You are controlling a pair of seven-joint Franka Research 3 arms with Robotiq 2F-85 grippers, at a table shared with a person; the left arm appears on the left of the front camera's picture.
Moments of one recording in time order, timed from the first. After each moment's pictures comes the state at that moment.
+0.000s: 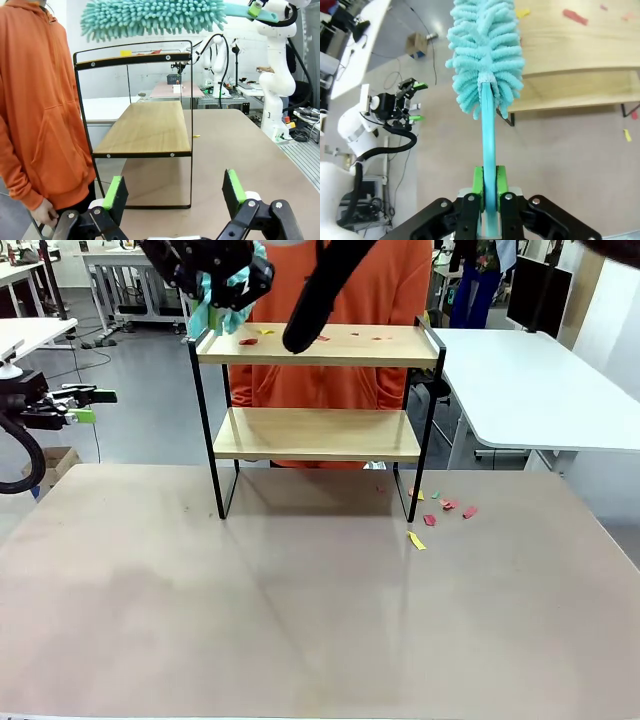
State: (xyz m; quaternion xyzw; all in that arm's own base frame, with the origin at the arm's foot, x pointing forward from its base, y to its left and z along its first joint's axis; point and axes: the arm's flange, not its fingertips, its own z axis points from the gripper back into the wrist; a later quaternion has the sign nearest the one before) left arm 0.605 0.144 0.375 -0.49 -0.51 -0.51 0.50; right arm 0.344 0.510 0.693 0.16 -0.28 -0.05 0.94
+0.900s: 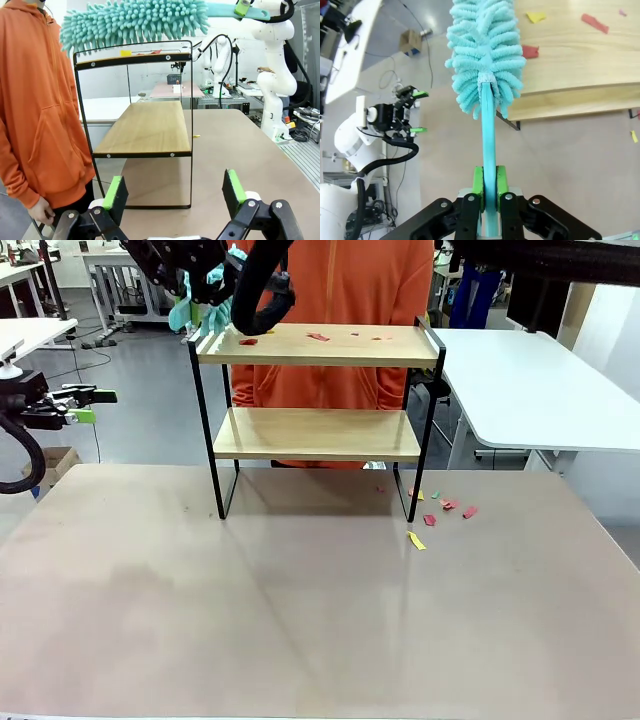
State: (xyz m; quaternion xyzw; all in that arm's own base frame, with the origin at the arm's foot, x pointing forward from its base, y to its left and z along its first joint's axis) left arm 0.605 0.144 0.375 -0.49 -0.51 -0.51 0.50; right arm 0.389 0.535 0.689 0.15 -0.25 -0.07 0.95
